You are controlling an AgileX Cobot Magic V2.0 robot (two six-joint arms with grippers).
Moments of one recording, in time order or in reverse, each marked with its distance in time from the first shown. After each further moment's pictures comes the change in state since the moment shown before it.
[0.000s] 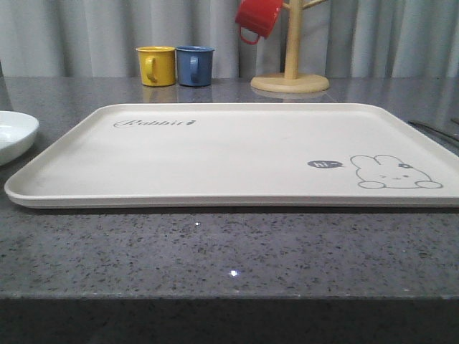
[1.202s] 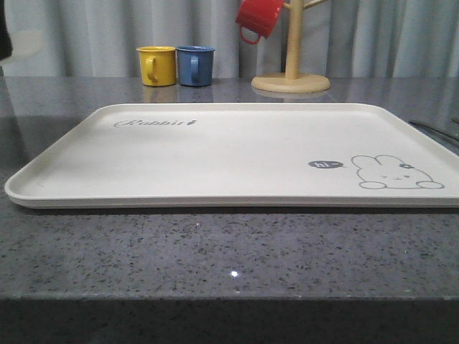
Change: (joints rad) left arm -0.161 0.134 -0.388 0.158 0.201 0.022; right arm 0.000 0.000 0.000 0.000 0.000 0.000
